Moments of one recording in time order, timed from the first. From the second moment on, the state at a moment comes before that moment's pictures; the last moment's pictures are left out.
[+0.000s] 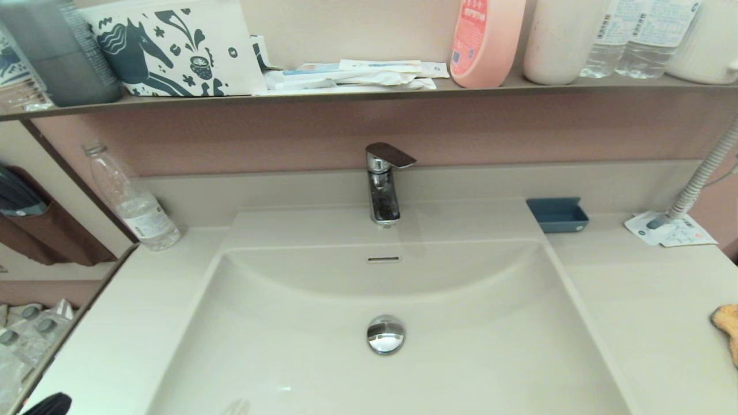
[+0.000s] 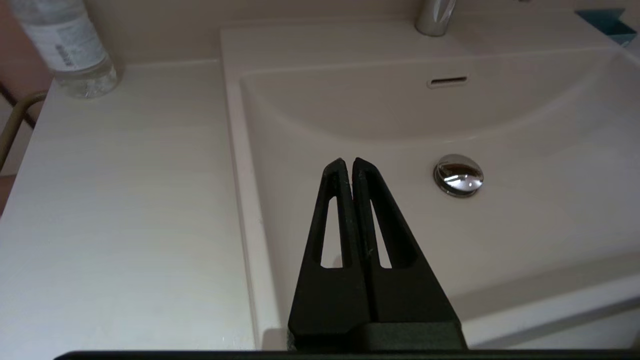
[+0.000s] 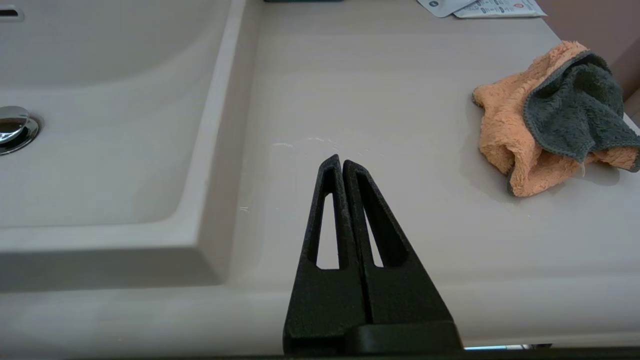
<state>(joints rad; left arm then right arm) -0.01 0.34 -0.19 -0.12 -0.21 -0.02 0.00 0.00 0.00 -0.01 -0.01 -0.01</state>
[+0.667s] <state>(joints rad) -0.07 1.03 -0.28 -0.74 -0.20 -0.03 0.00 0.00 0.00 -0.01 -0.01 -0.01</state>
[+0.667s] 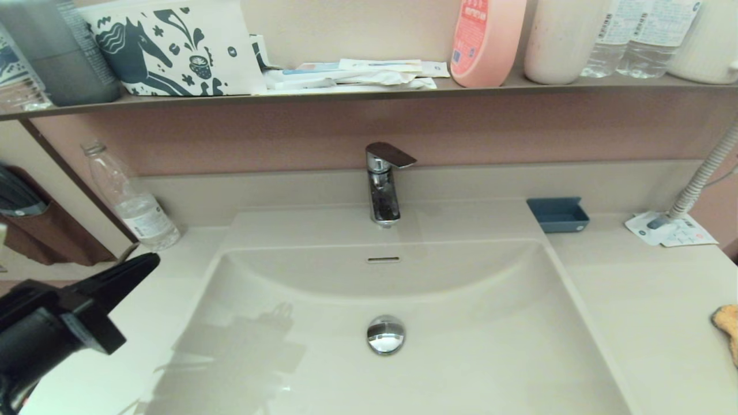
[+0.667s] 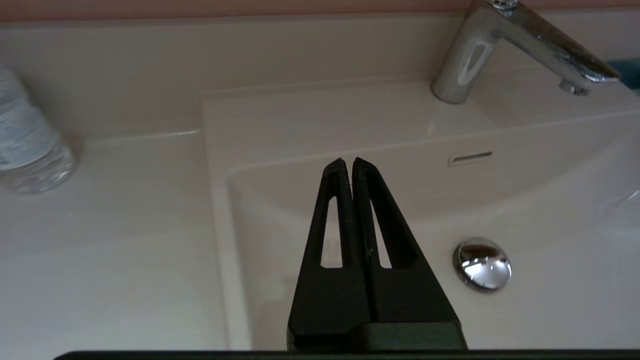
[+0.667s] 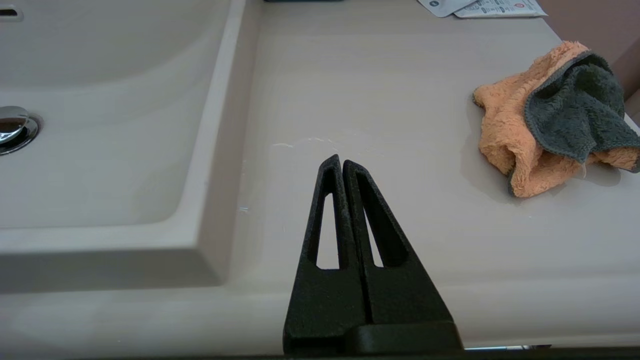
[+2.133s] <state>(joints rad) -0.75 1.75 -0.76 -1.08 0.27 -0.02 0.00 0.00 0.00 -0.01 -0.01 -0.01</state>
